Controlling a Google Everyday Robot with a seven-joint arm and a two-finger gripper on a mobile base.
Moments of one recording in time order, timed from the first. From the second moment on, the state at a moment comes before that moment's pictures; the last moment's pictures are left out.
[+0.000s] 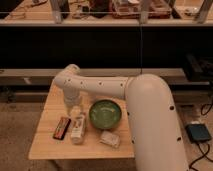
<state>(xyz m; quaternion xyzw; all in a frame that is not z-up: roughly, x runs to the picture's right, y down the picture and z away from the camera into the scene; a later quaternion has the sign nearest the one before) -0.168 0.118 0.818 -0.19 -0.32 -0.77 0.53</state>
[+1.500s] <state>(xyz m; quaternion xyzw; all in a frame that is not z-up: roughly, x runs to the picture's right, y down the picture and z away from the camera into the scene) -0.148 0.169 0.816 -0.24 -0.34 -0.74 0.53</state>
